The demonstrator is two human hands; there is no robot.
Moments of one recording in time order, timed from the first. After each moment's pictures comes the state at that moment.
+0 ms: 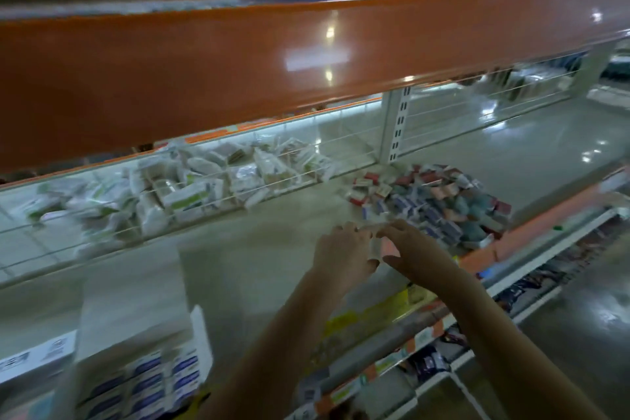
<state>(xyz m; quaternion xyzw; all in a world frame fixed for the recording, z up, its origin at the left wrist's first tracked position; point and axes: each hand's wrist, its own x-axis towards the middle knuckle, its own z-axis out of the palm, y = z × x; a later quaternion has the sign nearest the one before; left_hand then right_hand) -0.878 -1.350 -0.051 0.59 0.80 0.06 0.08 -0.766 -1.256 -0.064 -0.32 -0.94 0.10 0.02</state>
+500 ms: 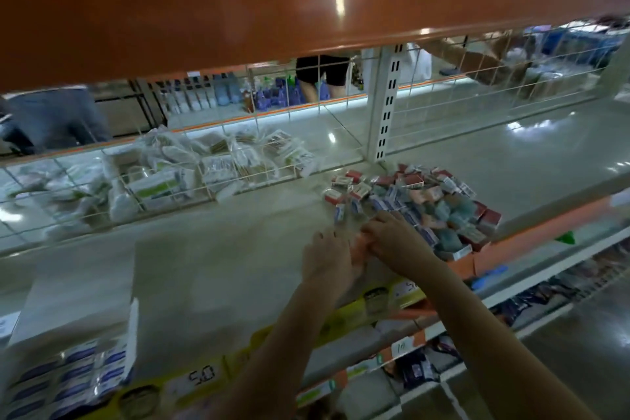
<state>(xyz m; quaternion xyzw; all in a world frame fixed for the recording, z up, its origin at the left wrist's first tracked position) -0.839 -1.294 -0.088 0.46 0.88 0.08 0.09 -0.756 -1.182 -0.087 -0.24 -0.97 0.05 0.03</state>
